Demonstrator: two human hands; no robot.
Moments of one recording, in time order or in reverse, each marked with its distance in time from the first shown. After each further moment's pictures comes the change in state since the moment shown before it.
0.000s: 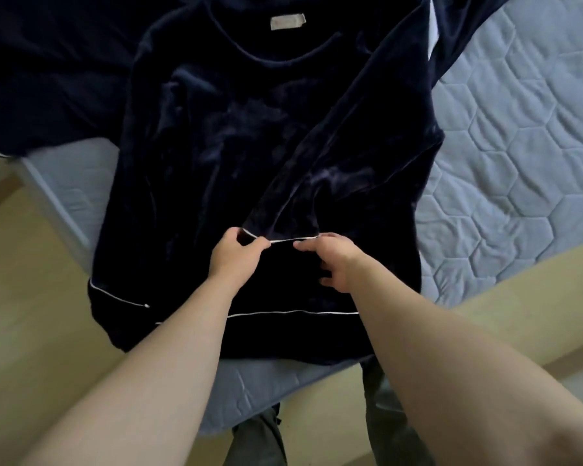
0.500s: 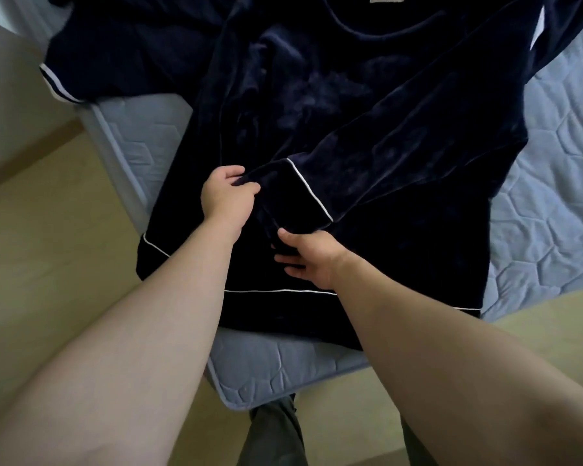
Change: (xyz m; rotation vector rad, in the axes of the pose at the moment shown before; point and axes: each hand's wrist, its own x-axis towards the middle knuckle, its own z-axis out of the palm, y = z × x) left_hand 0.034 -0.014 -0.101 -0.363 0.284 0.110; right_hand 0.002 0.036 0.133 -0.079 -0.219 -0.058
